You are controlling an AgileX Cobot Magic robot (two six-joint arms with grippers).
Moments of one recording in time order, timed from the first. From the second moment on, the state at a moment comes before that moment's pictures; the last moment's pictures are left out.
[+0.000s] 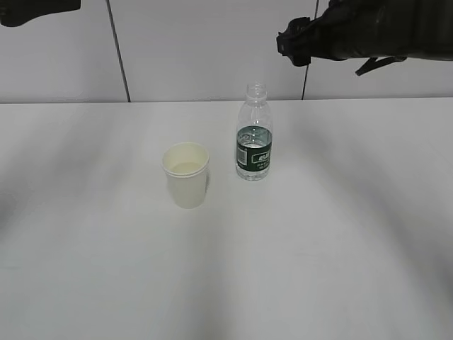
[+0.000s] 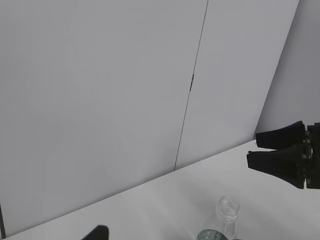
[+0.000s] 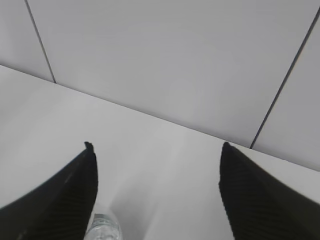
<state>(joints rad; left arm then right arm) -0.03 1.31 -1.07 1.83 -0.67 -1.72 0.28 1.76 -1.28 1.81 0.10 -1.89</state>
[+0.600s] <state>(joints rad) -0.03 1.31 -1.07 1.33 -0.57 -1.33 0.28 1.76 -1.29 1.81 0.09 -1.89</state>
